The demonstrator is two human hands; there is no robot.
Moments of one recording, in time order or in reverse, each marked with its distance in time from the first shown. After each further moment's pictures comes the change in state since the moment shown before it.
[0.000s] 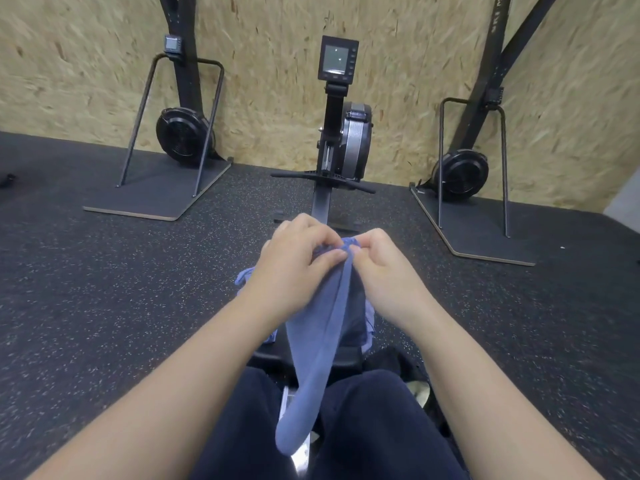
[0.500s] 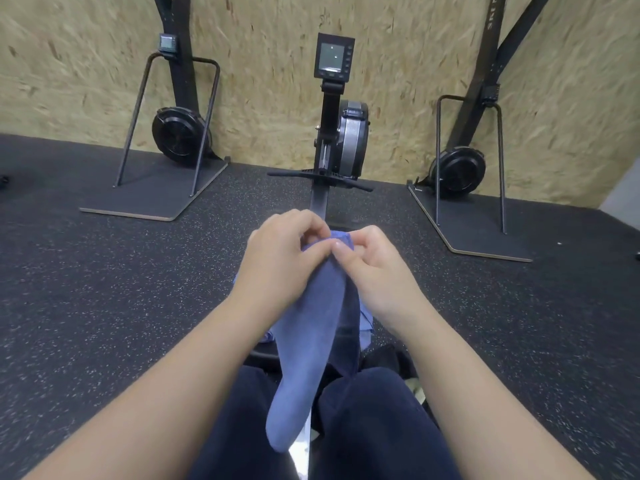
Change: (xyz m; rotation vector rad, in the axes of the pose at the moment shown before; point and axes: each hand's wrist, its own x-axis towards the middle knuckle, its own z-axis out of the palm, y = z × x) left_hand 0.001 0.004 -0.006 -0.037 0.185 -0.011; right_hand -0.006 -0.005 0.012 0.422 -0.015 -0.046
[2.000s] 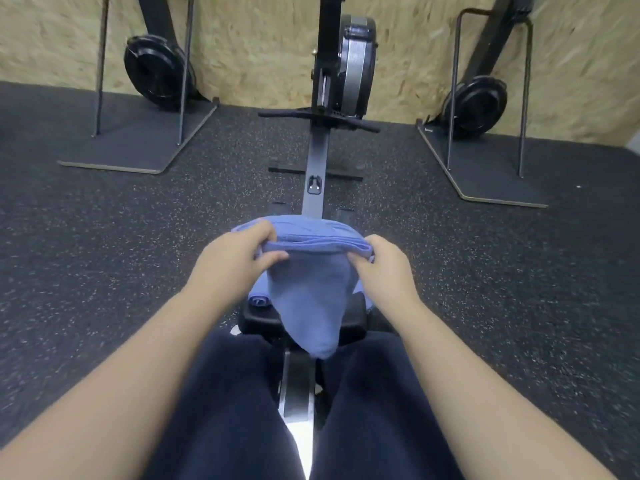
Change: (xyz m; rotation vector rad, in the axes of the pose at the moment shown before) left_hand -0.013 -0.122 0.031 0.362 -0.310 -0.210; right_hand 0.042 0.137 -0.029 -0.701 0.194 0.213
